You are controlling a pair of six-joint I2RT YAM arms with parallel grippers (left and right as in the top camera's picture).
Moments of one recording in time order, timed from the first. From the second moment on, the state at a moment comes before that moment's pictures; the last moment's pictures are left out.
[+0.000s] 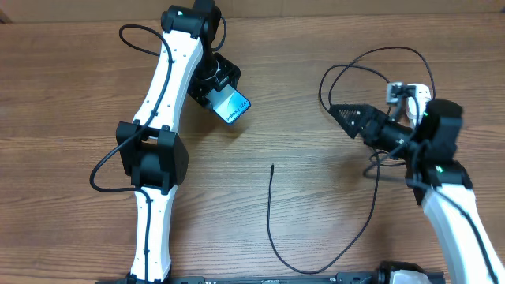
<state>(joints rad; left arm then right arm) -0.24 2.44 2.47 -1.58 0.22 -1.02 -0.10 1.27 0.75 -0.09 -0.92 0.65</state>
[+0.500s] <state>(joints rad) -0.26 2.44 2.47 -1.57 0.25 -1.10 -0.10 1.56 0.75 0.07 -1.04 0.90</state>
